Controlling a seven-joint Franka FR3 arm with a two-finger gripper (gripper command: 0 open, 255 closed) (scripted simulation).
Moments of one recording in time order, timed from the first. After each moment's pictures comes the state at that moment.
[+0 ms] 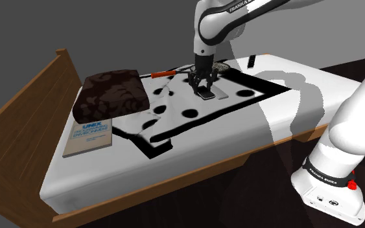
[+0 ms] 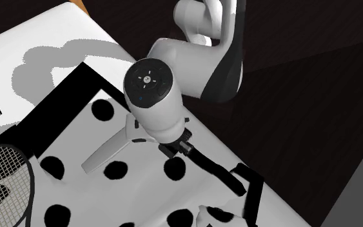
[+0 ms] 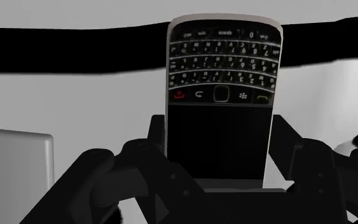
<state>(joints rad) -0.12 -0.12 0.18 -2.16 0.10 2.04 0.36</state>
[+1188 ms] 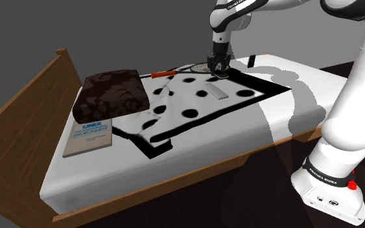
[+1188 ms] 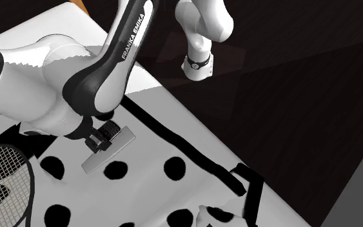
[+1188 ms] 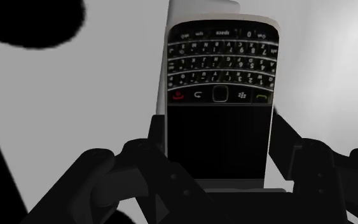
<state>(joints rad) -0.31 0.15 -0.02 -1.83 0.07 1.95 0.00</state>
